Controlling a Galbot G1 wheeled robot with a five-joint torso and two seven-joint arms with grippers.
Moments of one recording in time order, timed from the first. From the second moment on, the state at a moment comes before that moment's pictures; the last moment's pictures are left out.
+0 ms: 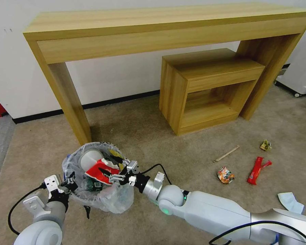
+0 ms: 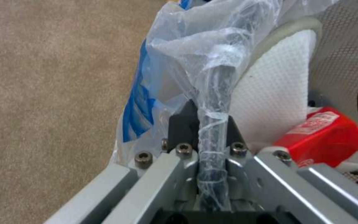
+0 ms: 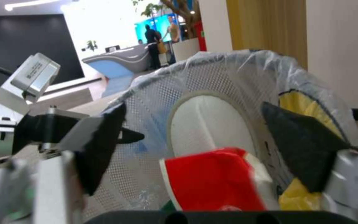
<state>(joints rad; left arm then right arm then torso) 1.62 -1.35 -0.76 -2.20 -0.68 0.44 -0.30 -0.49 1.11 -0.85 1.54 0.88 0.45 -0.06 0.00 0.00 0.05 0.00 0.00</state>
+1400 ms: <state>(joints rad) 1.64 -1.31 -0.76 -2.17 -0.66 0.44 -0.28 -0.97 0.90 0.05 1.78 0.73 0.21 0.30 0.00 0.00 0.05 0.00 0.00</state>
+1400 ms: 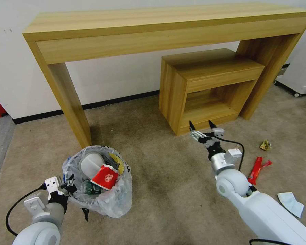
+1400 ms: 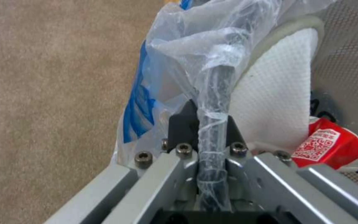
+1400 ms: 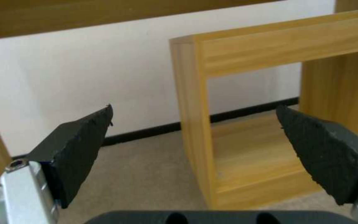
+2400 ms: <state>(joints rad) 1.64 -1.31 -0.74 -2.16 -0.63 0.41 -0.26 -1.22 0.95 0.28 1.80 0.53 0.23 0.34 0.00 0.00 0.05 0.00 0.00</state>
